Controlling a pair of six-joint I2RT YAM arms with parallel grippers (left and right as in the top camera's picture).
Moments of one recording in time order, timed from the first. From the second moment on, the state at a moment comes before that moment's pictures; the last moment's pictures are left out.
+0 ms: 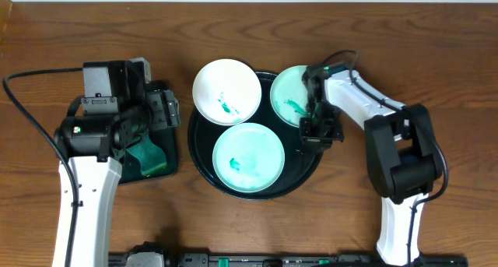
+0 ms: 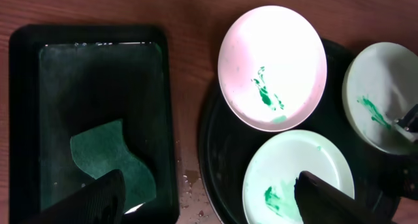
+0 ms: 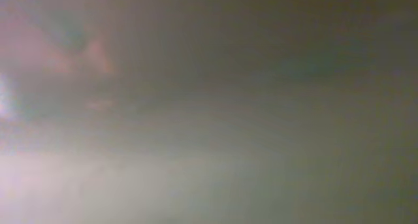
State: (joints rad) left arm 0.03 1.23 1.24 -0.98 0.15 -0.16; right arm 0.36 2.16 1.49 -1.23 -0.20 0.35
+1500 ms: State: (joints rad) left arm 0.03 1.23 1.24 -0.96 0.15 -0.16; right arm 0.48 1.99 1.38 -0.92 -0.48 0.08
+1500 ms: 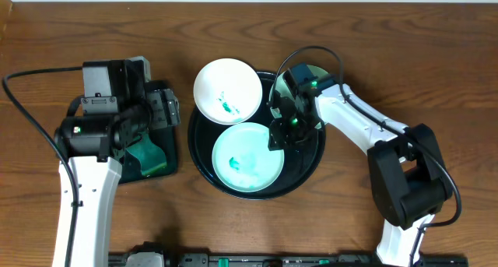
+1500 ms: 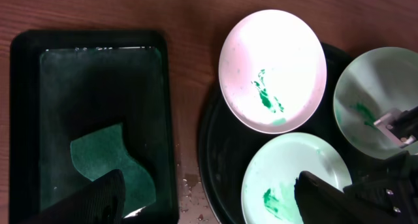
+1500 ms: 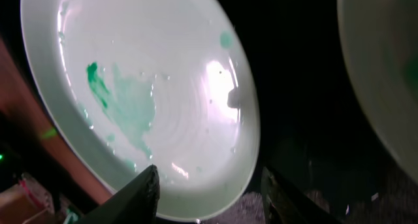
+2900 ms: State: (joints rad) left arm 0.03 1.25 1.22 -1.02 0.00 -0.20; right arm 0.58 2.04 1.34 -0.75 -0.34 0.33
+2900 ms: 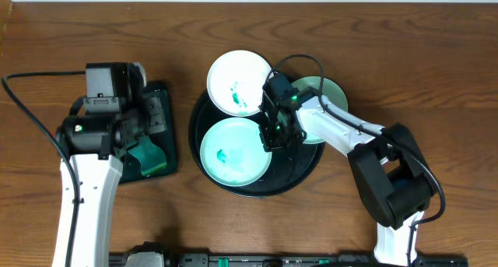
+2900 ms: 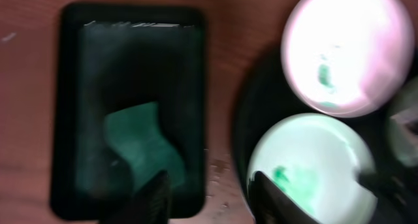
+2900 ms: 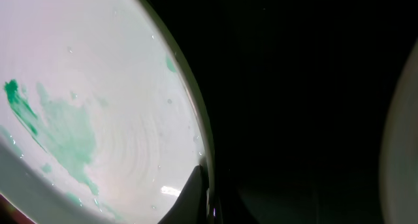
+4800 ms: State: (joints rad) left arm 0.19 1.74 1.02 -0.79 -0.02 -0.25; right arm 0.58 2.04 1.34 -0.80 -0.34 0.33
